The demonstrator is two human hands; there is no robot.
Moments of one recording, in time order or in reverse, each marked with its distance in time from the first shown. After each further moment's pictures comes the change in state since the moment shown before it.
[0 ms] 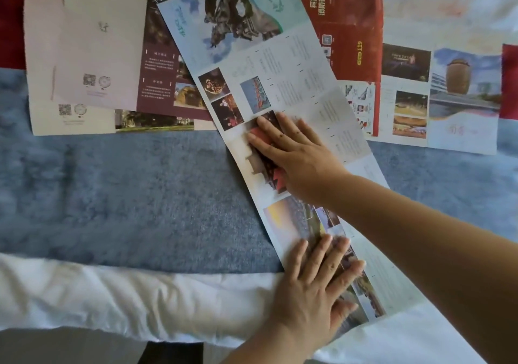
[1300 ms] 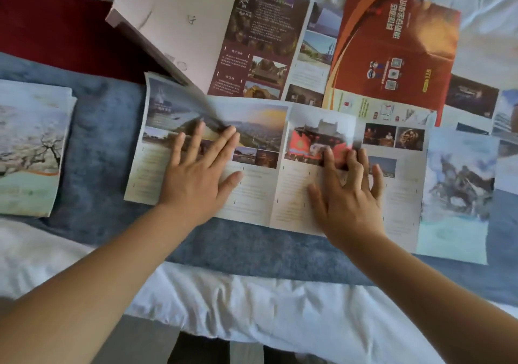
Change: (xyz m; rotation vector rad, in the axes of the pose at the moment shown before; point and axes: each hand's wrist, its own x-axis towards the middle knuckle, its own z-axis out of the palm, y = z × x) left_hand -0.041 -0.292 -0.108 0.186 0.175 -0.438; right_hand -0.018 -0.068 0.032 0.048 0.141 0.515
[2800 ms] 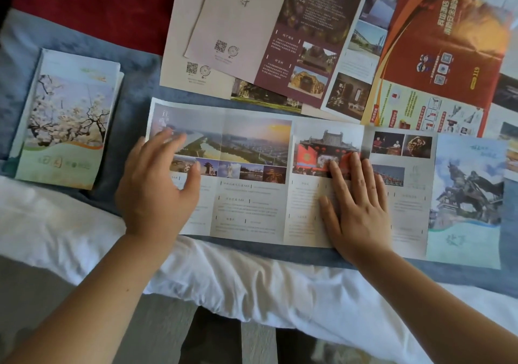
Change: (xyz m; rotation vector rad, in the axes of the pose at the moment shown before) left_hand -0.091 -0.071 -0.003 -0.457 0.522 -0.379; right_hand -0.034 -0.041 0.033 0.055 0.064 -0.106
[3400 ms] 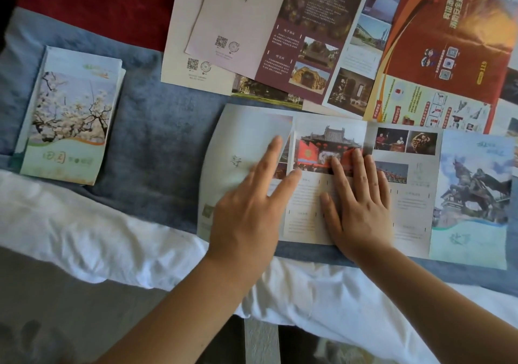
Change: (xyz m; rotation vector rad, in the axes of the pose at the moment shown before) left_hand -0.037 0.121 -0.003 0.096 -0.338 0.313; right_hand 0.000 0.002 0.002 -0.010 0.021 -0.011
